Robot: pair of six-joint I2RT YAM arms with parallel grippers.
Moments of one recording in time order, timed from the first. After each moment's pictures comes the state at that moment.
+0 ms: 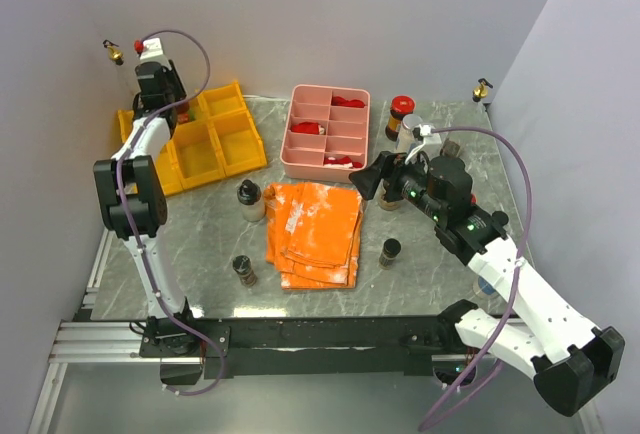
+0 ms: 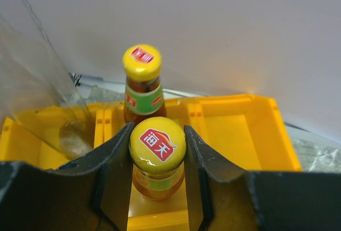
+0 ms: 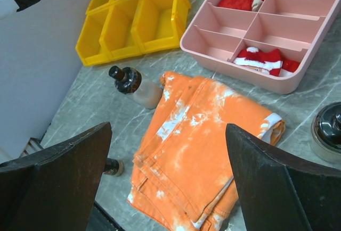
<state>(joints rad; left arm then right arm) 0.12 2.09 1.72 0.21 -0.09 -0.12 0.51 0.93 0.87 -0.16 -0.11 0.49</state>
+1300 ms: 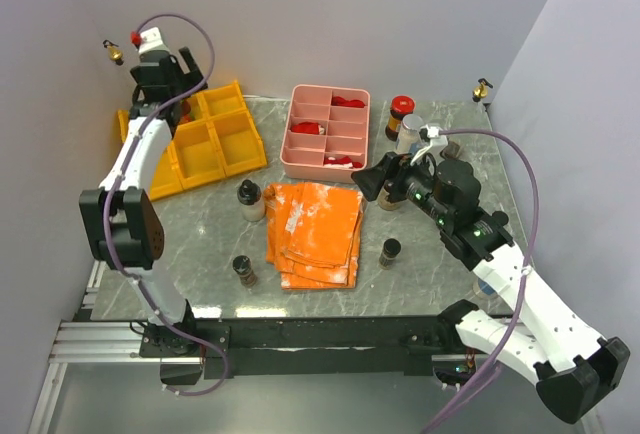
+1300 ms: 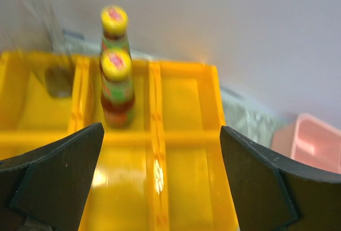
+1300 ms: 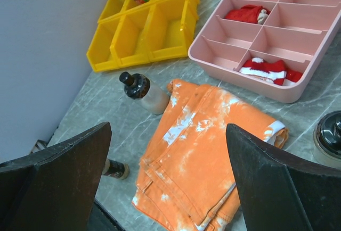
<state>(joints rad) 0.04 1.83 1.67 -0.10 -0.16 -0.31 0.51 0.89 0.87 -0.15 -0.12 0.49</state>
